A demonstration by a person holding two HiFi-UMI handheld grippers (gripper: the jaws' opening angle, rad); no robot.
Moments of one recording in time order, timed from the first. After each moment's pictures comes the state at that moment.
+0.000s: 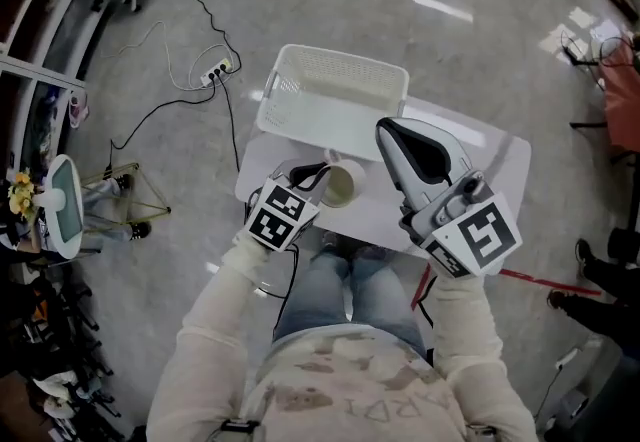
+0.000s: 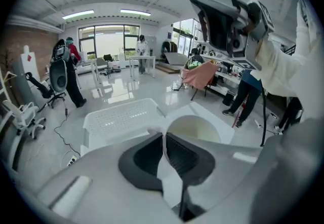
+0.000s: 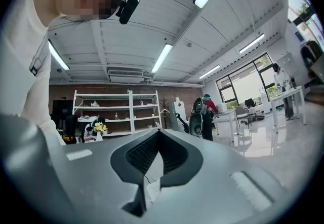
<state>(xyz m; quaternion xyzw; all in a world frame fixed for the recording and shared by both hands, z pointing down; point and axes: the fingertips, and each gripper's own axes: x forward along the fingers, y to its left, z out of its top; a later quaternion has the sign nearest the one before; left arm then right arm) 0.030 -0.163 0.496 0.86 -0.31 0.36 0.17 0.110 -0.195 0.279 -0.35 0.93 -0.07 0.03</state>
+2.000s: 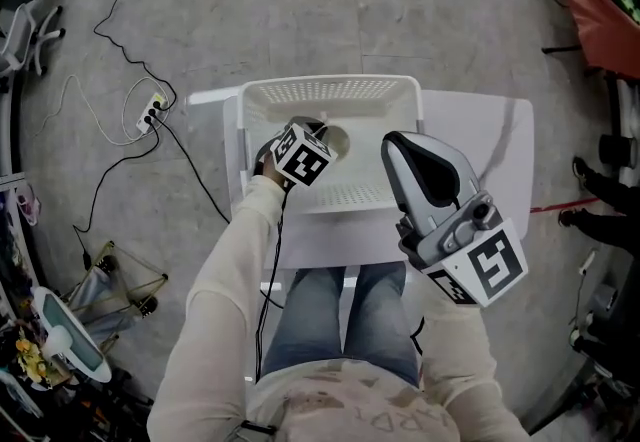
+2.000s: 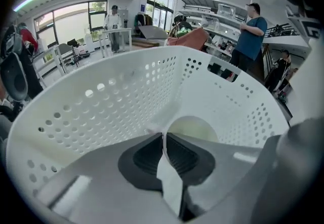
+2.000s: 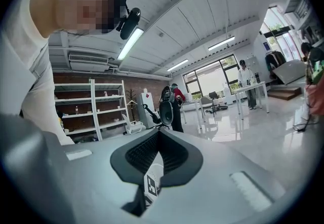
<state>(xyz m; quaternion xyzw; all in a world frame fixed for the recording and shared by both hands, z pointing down) 0.011 -0.381 0.719 0.86 -0.14 0.48 0.14 0.046 -0.342 0.396 -0.52 0.84 -0.14 0.00</state>
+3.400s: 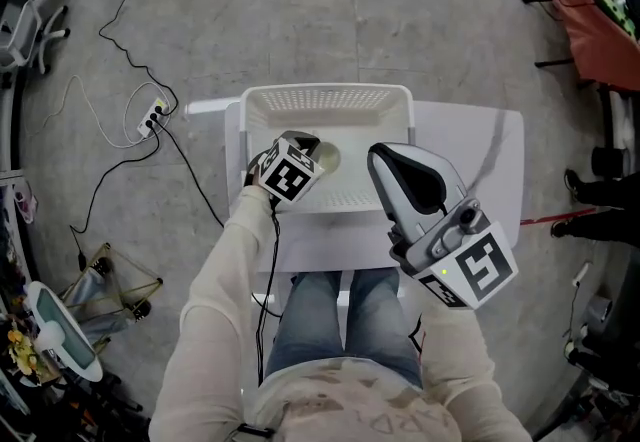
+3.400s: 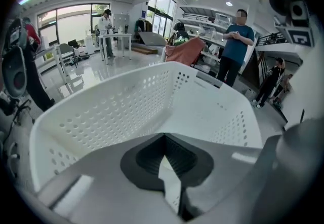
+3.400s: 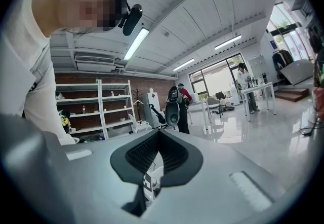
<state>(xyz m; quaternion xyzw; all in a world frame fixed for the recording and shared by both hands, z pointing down) 0.000 -0.366 0.683 0.88 -0.13 0.44 0.15 0.033 -0.330 0.376 -0.49 0.86 -0.13 0.00</state>
